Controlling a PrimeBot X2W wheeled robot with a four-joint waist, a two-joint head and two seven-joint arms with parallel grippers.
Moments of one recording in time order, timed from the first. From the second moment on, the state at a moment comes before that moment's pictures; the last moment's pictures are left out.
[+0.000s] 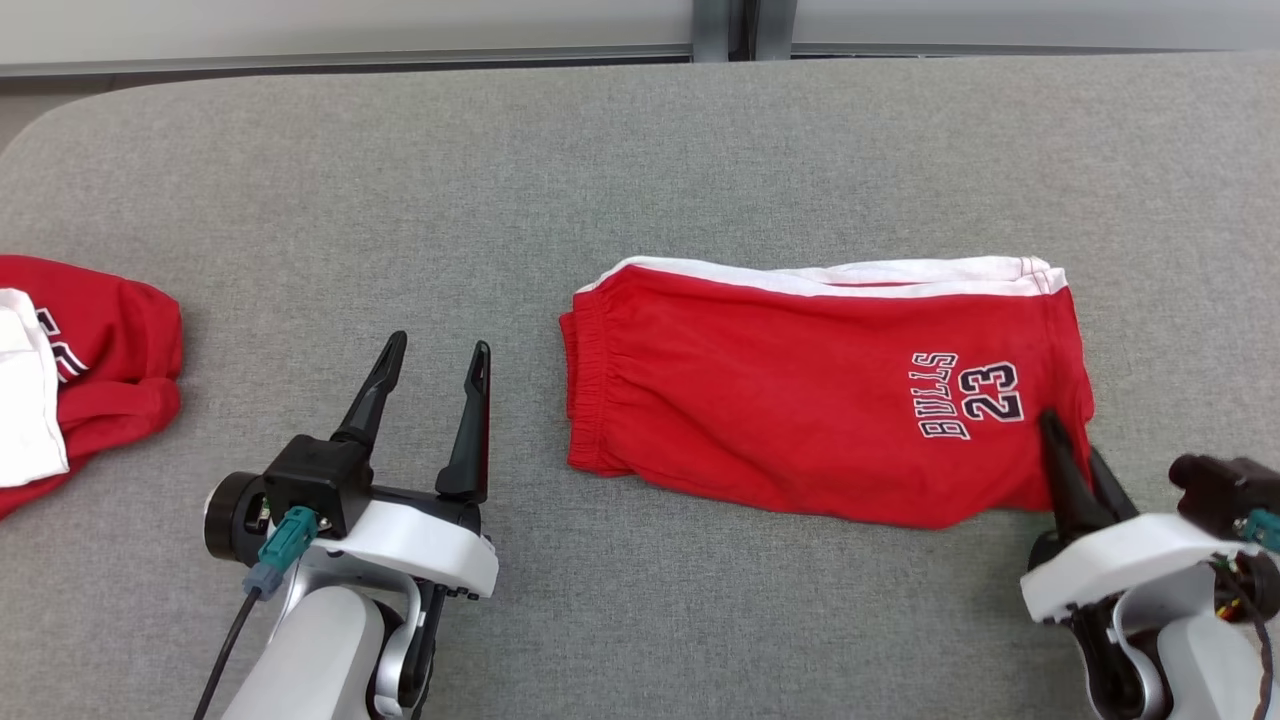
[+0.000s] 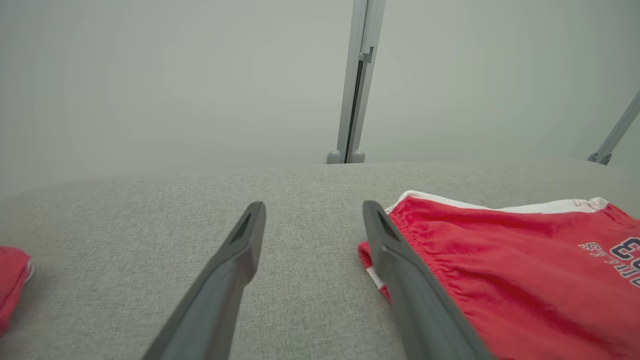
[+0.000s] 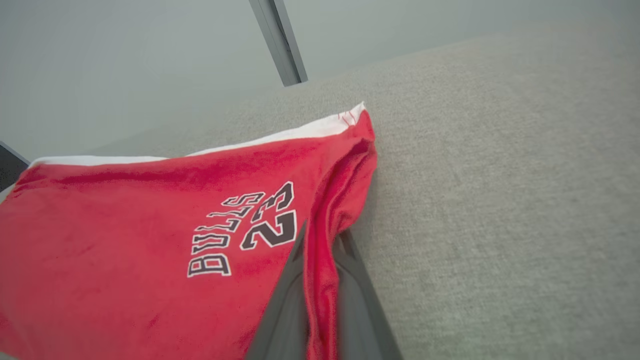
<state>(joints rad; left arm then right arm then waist) -0.29 0.15 -0.36 0.24 -0.36 0.10 -0.25 -0.21 -0.16 0.08 0.37 0.43 0.13 -0.06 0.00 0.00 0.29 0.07</state>
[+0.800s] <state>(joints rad) -0.29 0.13 -0.38 0.26 -0.38 0.11 -0.25 -0.45 -0.05 0.57 0.32 0.47 0.13 0.10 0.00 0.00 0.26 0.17</state>
